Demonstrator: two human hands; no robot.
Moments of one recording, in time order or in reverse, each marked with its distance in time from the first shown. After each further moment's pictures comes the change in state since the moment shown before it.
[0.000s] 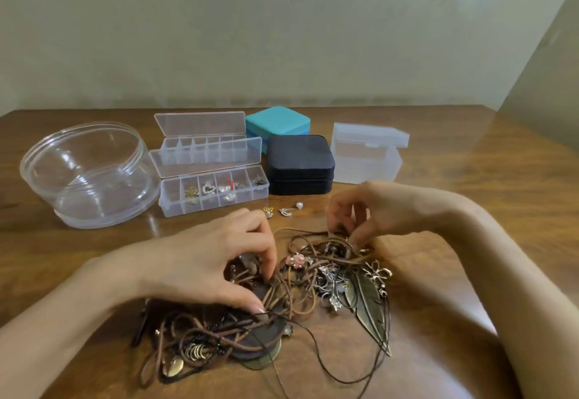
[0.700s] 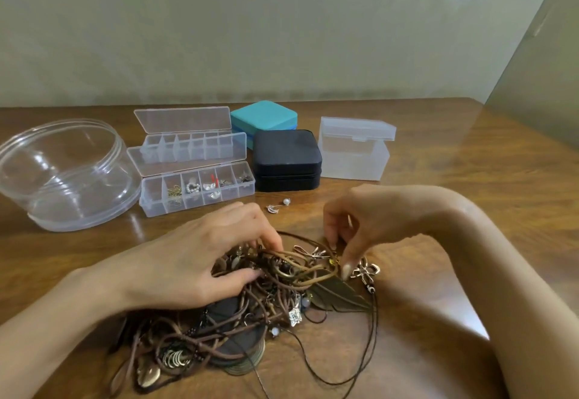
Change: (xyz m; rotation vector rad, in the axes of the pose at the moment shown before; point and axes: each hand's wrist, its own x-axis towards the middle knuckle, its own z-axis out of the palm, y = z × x) left_hand 0.012 -0.023 0.021 0.094 0.138 0.147; right_hand -0.015 -0.018 0.001 -0.078 -0.125 0.158
